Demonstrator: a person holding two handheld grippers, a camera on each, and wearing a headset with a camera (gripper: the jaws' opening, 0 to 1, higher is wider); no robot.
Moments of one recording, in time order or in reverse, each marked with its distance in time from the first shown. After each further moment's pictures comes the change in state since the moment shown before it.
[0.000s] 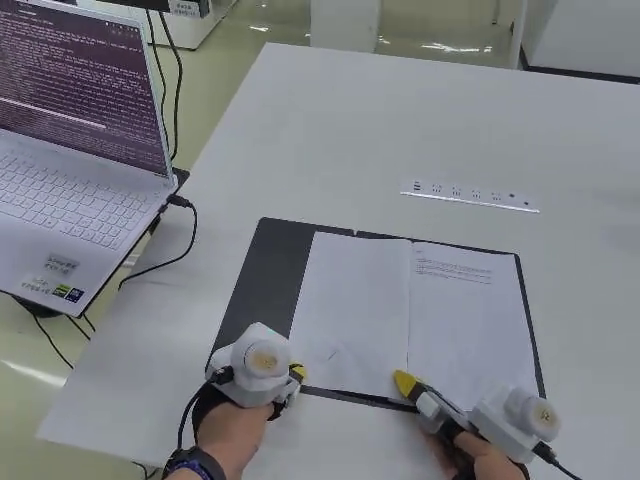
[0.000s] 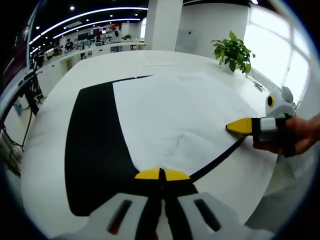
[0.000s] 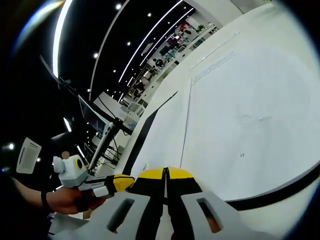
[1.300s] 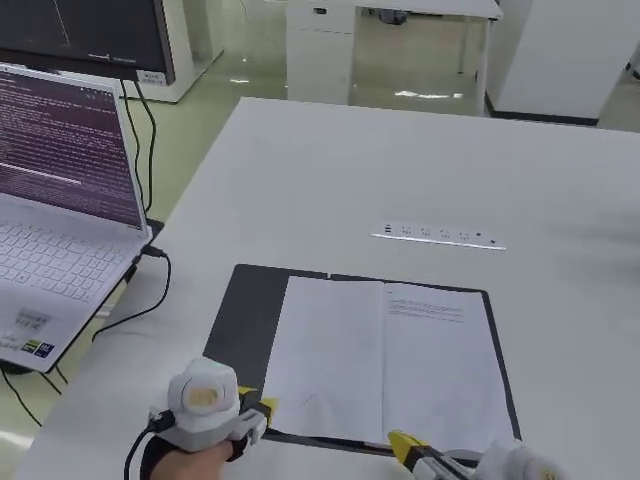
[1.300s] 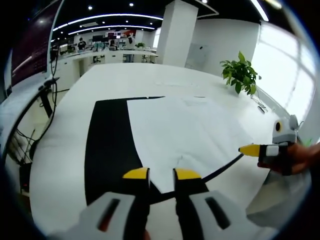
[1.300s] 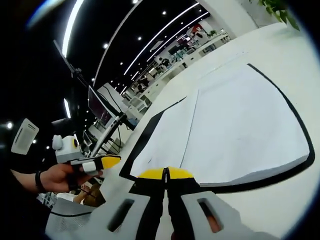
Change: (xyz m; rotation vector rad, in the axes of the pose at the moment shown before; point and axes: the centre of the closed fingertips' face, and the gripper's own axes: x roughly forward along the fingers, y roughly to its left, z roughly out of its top) left arm -0.049 0.004 0.041 -0.106 -0.111 0.037; right arm -0.051 0.013 0.019 -0.152 -0.004 -0.030
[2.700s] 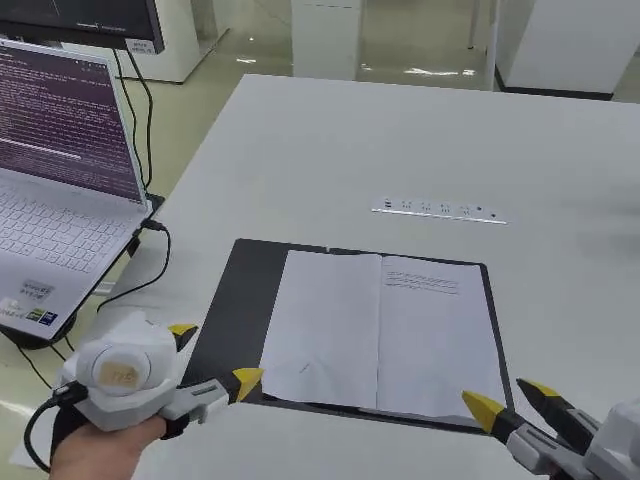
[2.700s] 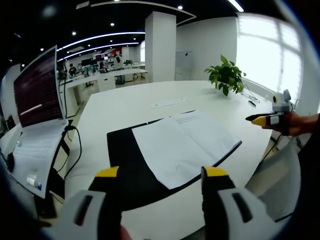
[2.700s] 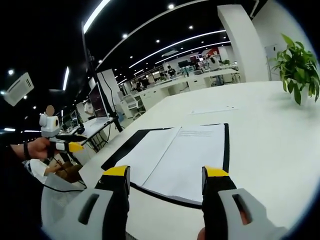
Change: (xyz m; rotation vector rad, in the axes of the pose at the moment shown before) left arm -0.093 -0.001 0.048 0.182 -0.104 -0.002; right arm -0.106 -0.016 0.083 -0.349 -0.049 -0.116
